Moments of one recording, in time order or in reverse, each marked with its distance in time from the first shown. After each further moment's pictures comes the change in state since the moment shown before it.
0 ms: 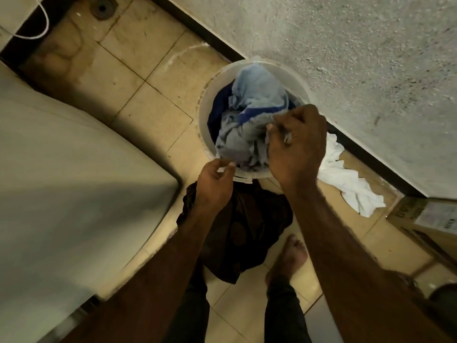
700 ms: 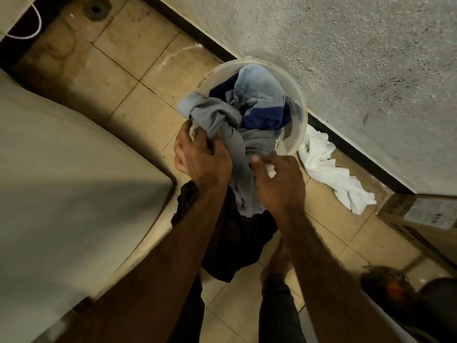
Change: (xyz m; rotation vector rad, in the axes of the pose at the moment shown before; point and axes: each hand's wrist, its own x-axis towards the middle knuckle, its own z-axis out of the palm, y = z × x) left_hand 0.000 0.056 0.011 0.287 0.564 0.246; right_hand -0.055 0.009 -0.015 0.054 -0.352 0.342
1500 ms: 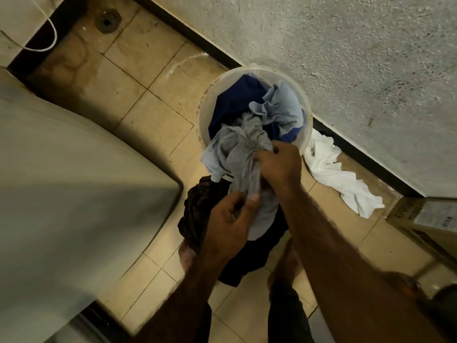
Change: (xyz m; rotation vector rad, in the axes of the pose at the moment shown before) left_hand -0.088 -0.052 -0.048 -0.395 -0.678 0.039; right_hand 0.041 -0.019 0.016 0.184 -0.039 0.143
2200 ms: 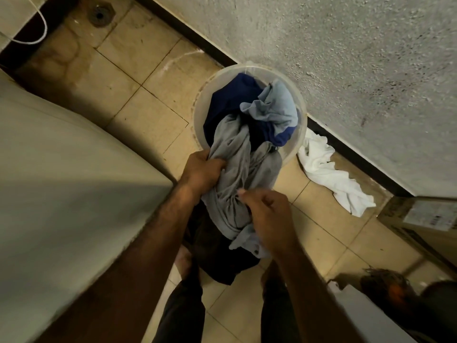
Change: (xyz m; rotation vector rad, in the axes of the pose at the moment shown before) left_hand 0.100 0.026 -0.041 0.115 0.072 -0.376; right_hand -0.098 0.029 -0.015 0.385 -0.274 -0.105
